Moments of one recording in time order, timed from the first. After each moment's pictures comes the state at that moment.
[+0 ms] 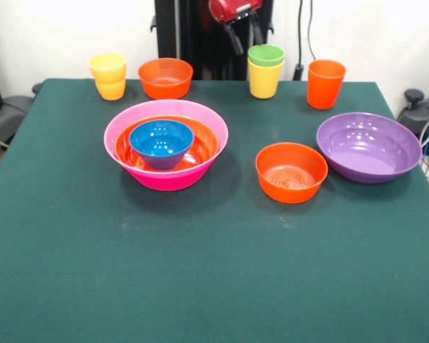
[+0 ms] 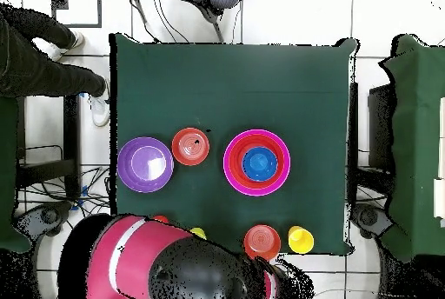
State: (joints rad) arm -0.04 -0.18 -0.51 2.16 -1.01 -1.17 1.96
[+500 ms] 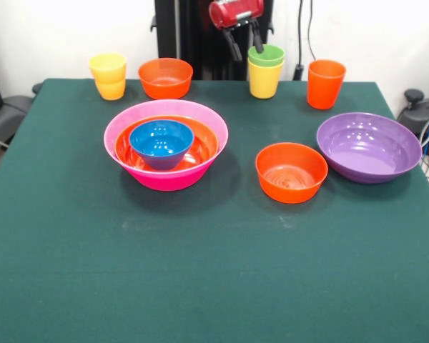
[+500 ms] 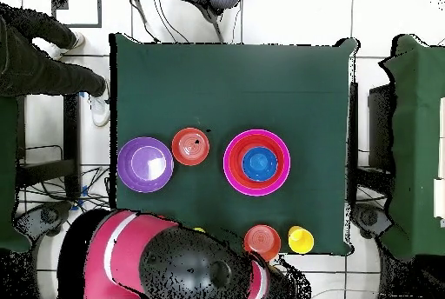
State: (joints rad) arm -0.01 -0.12 -0.54 2.15 -0.90 -1.27 1.96
